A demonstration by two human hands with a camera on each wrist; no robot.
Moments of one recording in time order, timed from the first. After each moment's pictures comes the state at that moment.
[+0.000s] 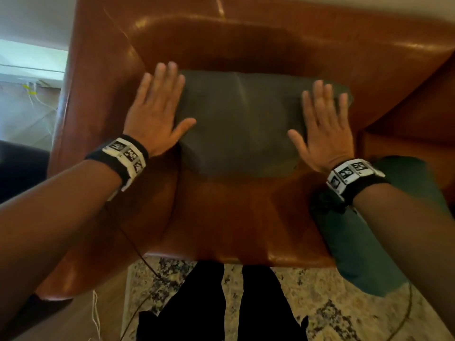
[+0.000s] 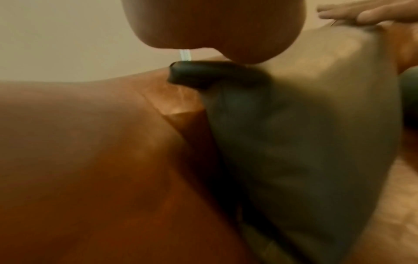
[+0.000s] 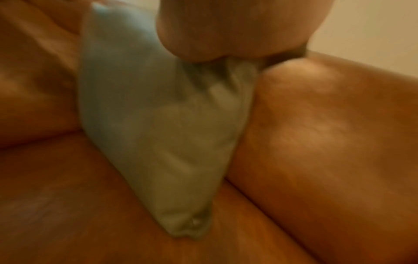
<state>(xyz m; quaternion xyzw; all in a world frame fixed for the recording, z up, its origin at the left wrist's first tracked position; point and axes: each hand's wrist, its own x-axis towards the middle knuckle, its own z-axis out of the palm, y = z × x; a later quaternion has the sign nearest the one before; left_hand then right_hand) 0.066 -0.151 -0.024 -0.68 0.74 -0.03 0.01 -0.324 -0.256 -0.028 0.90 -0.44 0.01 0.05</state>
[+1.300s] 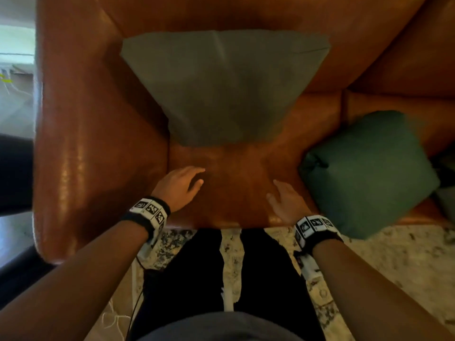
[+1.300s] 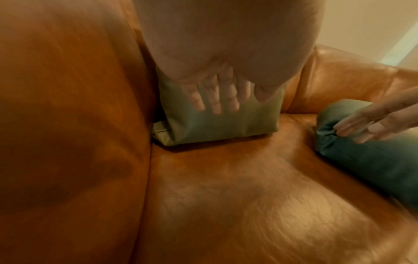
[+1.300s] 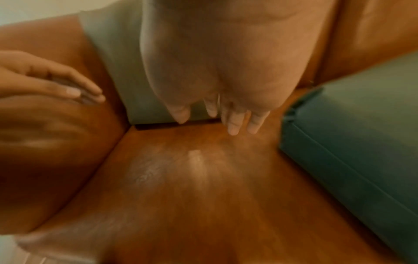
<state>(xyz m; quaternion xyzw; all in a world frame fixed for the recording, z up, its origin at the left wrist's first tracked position) -0.045 0.023 -0.070 -0.66 0.65 0.38 -0.01 -0.384 -0.024 -0.079 0.64 -0.60 -0.21 -0.43</state>
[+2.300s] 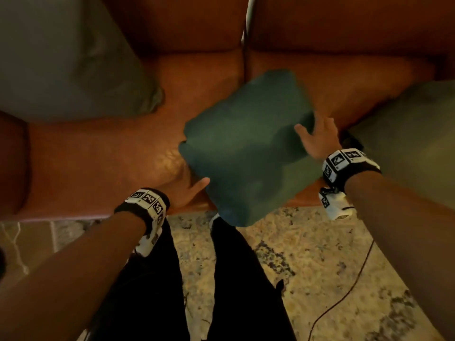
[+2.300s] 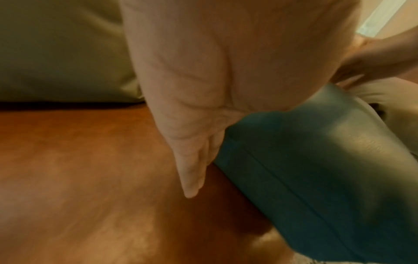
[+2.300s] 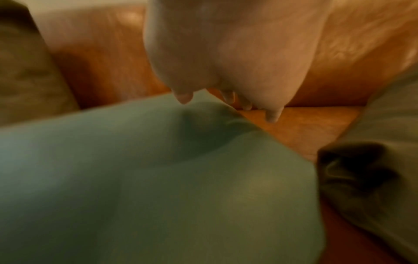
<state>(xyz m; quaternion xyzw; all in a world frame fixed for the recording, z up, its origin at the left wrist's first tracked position) -0.448 -0.031 -0.176 -0.61 0.56 0.56 0.00 -0.802 -0.219 -0.113 0.58 -0.73 -0.12 -0.33</state>
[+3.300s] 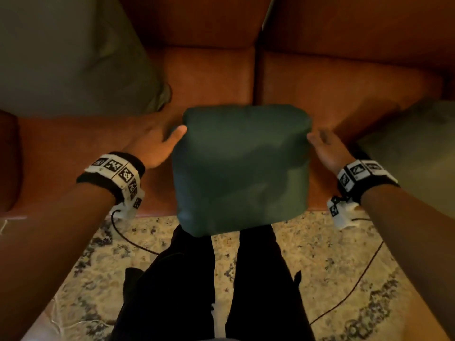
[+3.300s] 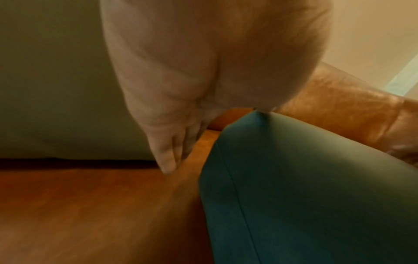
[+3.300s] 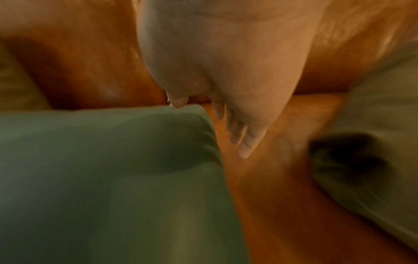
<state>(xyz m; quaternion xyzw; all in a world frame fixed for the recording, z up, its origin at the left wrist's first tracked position) -0.368 -0.134 -0.123 -0.73 0.50 0.46 -0.03 -0.779 -0.233 -0.097 0.52 -0.73 -0.09 -0.44</state>
